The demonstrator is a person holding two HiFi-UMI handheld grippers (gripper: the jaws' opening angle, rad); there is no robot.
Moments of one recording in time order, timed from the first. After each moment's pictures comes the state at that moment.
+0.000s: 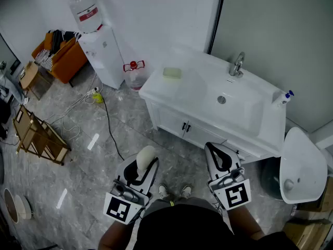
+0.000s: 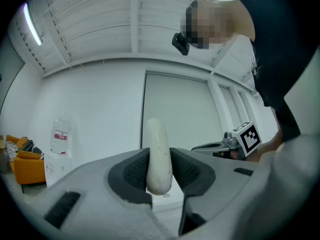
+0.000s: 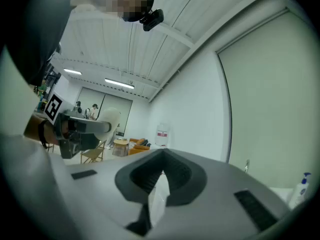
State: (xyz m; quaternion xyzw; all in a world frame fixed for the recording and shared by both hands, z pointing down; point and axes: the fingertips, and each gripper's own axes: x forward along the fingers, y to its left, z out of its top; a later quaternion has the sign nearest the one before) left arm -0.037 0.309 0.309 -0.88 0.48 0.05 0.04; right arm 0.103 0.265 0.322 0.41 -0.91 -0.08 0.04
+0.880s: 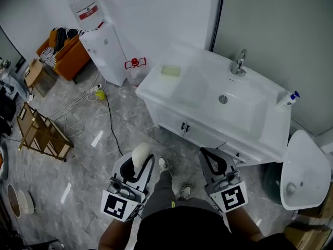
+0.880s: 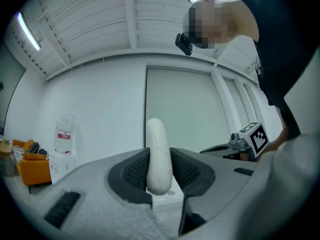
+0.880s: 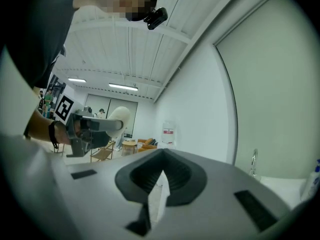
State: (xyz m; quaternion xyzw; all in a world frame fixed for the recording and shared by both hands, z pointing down) left arm -0.007 0.277 0.326 -0.86 0.51 0.03 0.04; right arm 0.130 0.248 0.354 0.37 -0.93 -0.05 0.03
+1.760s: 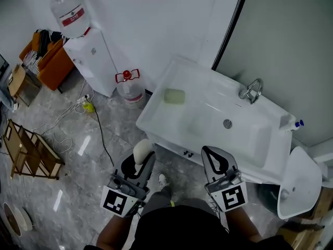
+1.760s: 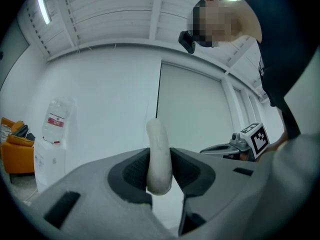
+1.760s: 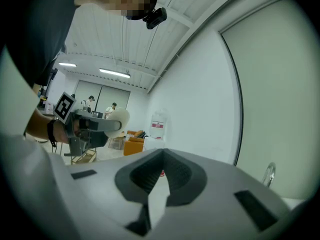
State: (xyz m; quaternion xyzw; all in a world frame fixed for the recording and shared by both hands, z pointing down) left arm -0.109 0.059 0.336 -0.88 0.47 0.07 -0.01; right arm 0.036 0.044 0.350 0.41 -0.91 -0.06 0.09
